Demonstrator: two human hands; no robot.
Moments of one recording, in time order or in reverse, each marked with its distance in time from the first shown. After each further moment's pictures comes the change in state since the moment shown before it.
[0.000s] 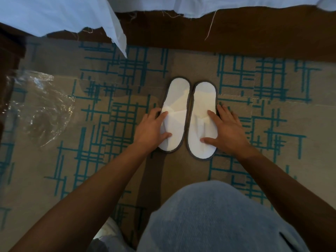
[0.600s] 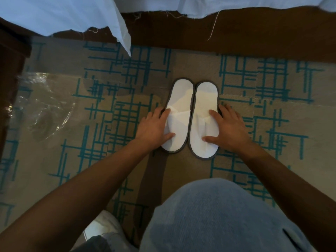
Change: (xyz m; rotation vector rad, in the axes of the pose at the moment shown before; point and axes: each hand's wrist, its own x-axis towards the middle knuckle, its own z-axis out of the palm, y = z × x) left_hand 0.000 0.002 -0.008 0.131 -0.067 0.068; right_hand 0.003 -0.001 -0.011 -0.021 -0.046 -0.002
